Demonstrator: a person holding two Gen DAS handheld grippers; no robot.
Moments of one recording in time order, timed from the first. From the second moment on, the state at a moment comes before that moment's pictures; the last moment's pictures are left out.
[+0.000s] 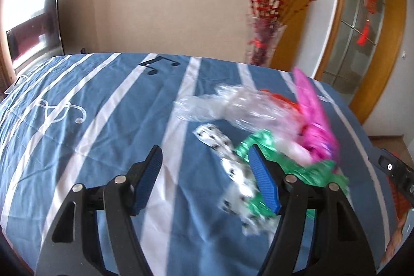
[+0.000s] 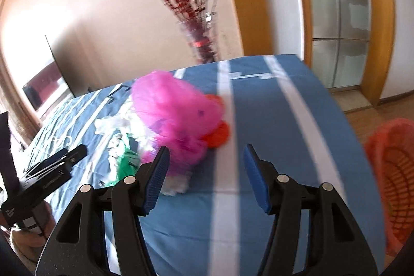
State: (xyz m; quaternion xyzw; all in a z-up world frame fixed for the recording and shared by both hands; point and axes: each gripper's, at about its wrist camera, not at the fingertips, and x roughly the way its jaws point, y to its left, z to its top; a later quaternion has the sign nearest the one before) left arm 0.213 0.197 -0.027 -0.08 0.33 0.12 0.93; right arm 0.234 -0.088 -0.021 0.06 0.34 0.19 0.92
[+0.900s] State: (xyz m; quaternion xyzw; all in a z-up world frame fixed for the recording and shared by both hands) left arm 0.226 0.181 -0.049 -0.10 0.37 0.06 0.92; right arm 0.245 -0.113 -0.040 0.05 0.36 0.13 0.92
